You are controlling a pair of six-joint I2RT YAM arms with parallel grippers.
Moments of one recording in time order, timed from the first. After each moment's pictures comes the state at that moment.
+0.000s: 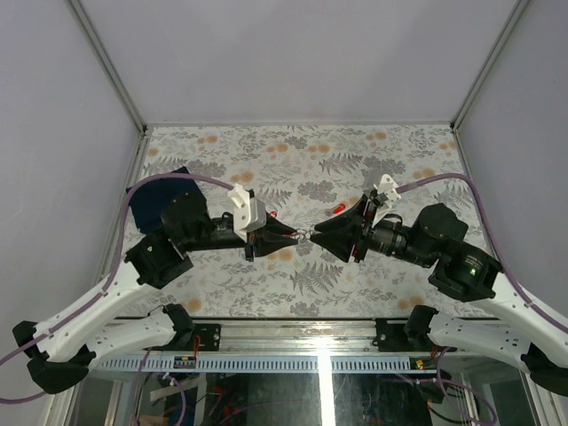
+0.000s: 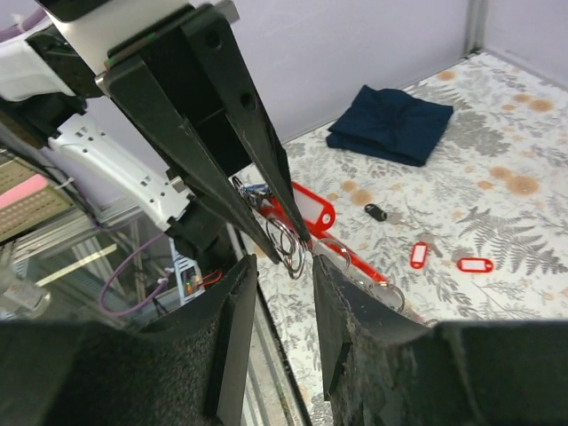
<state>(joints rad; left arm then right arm) -0.87 0.90 1.02 -0.20 0.59 0.08 1.00 0.77 1.05 -0.28 -0.19 0.26</state>
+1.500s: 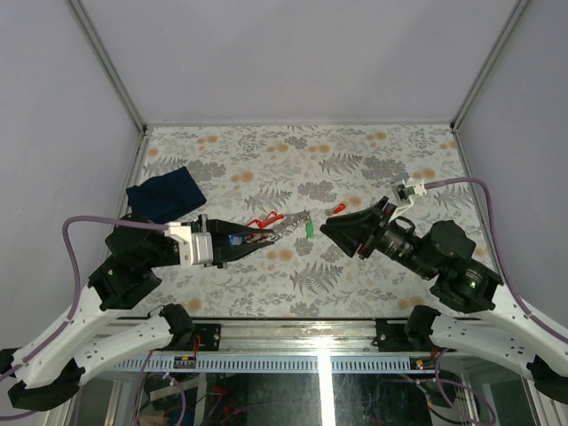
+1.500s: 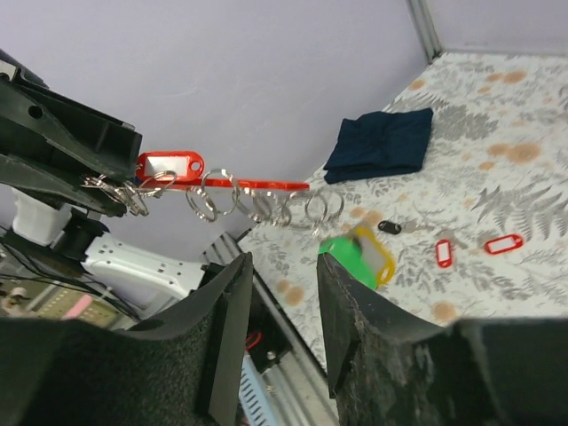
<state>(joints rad) -0.87 0.68 1.01 -0.15 0.64 0.31 1.00 0.65 0.88 -0.13 0.01 0.53</state>
